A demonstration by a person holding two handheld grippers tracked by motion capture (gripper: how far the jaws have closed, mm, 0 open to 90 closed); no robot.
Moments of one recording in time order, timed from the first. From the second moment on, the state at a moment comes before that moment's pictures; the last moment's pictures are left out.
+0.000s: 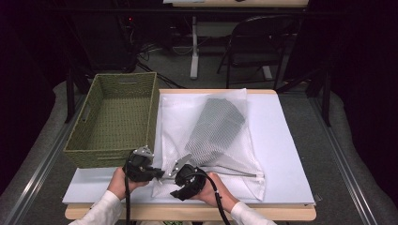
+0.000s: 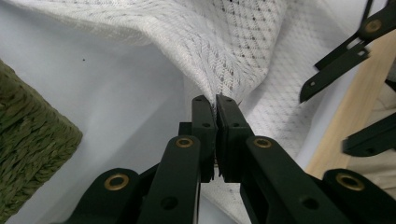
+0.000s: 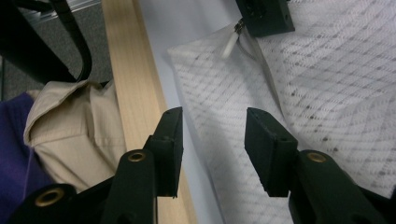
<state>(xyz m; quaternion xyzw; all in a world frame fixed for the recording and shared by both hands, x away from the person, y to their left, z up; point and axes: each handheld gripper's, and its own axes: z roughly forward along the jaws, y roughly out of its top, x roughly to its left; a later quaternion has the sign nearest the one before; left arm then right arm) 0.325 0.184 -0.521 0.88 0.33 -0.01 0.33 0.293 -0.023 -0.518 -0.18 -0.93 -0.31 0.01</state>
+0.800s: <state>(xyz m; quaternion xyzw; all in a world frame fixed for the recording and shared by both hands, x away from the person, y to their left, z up) 0.320 0.177 -0.515 0.88 0.33 0.00 0.34 0.304 0.007 -0.534 -0.21 -0.92 -0.34 0.01</state>
